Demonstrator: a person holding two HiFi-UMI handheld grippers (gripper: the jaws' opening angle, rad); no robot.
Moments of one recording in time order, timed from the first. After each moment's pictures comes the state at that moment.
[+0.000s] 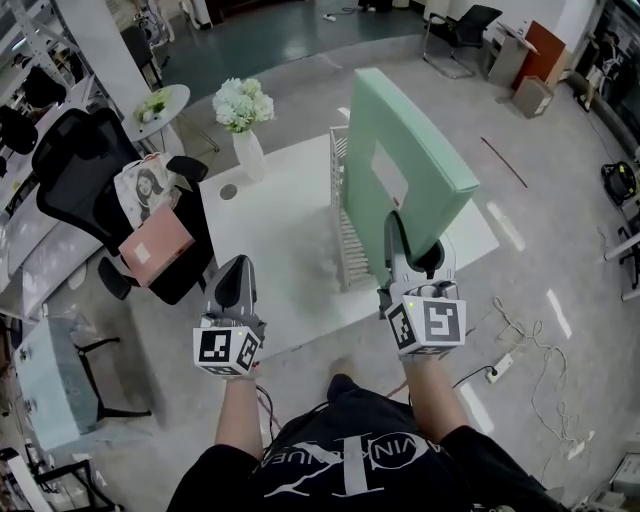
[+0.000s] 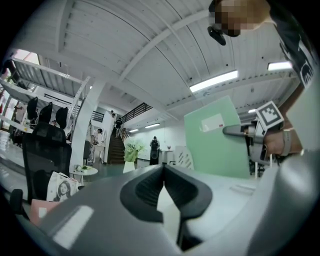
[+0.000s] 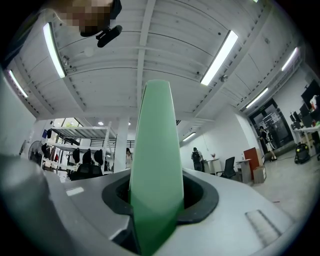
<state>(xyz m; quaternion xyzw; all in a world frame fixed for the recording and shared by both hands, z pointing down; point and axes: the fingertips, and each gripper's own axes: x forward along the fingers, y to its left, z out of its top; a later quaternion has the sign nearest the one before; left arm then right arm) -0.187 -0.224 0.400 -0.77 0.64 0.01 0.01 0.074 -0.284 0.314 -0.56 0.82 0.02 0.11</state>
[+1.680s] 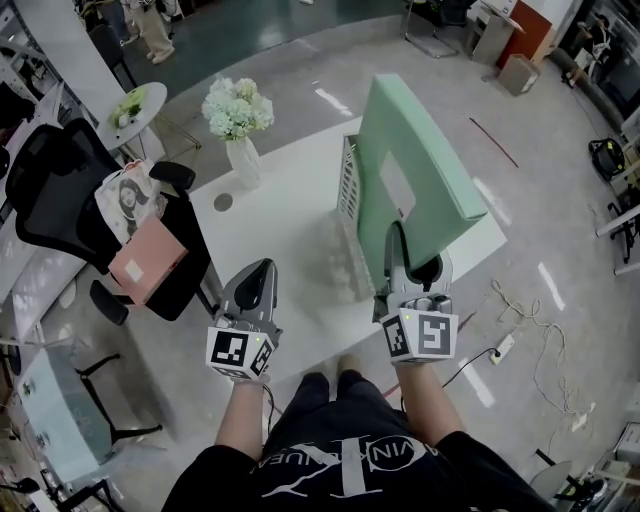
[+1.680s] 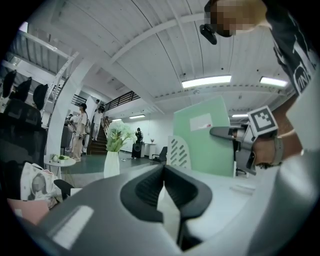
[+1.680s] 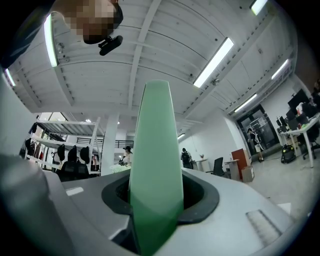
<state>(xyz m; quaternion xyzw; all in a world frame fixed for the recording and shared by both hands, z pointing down) -0.195 -0.294 0.431 -0.84 0.54 -0.01 -0.03 0.027 -0.328 0.346 -0.61 0.78 0.02 0.12</state>
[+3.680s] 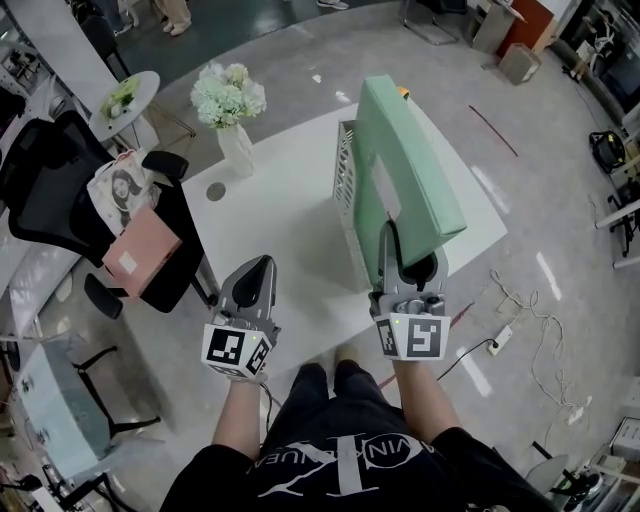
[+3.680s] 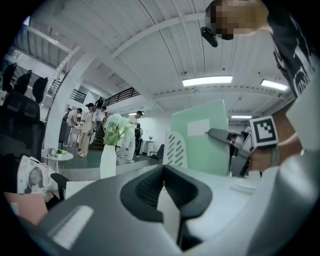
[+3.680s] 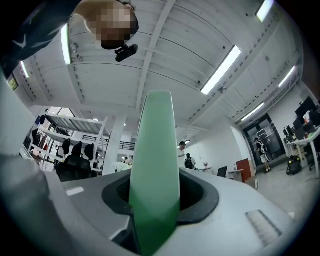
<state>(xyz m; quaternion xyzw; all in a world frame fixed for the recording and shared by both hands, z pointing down) -0.186 -0.298 0.447 -0.84 0.53 -0.01 -0.05 0.022 -0.329 0.363 -0.60 0.79 0.07 0.12</state>
